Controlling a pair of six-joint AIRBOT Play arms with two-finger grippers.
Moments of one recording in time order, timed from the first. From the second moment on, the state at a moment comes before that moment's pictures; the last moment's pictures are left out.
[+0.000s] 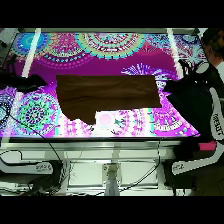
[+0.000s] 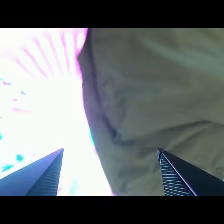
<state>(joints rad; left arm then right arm) 0.43 -1.49 1.39 1.05 -1.27 -1.19 -0.27 -1.64 1.39 -1.18 1.29 1.25</state>
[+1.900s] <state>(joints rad) 0.49 -1.42 1.10 1.01 -1.35 -1.13 -0.35 -1.64 1.07 -0.90 1.11 1.35</state>
